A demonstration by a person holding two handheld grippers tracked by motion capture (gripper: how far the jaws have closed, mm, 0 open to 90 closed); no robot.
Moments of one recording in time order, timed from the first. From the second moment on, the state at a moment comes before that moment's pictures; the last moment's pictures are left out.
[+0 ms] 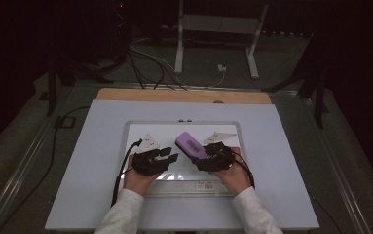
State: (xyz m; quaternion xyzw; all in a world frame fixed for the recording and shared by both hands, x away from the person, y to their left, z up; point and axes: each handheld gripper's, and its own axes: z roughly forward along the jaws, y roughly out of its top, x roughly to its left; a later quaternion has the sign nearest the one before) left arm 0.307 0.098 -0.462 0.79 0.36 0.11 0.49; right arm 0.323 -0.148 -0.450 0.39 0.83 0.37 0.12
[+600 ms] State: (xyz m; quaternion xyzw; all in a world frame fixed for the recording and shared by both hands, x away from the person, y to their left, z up) left arm 0.297 0.106 -0.463 0.78 0.35 0.13 0.49; right arm 0.362 -0.200 -0.485 0.51 0.79 0.27 0.21
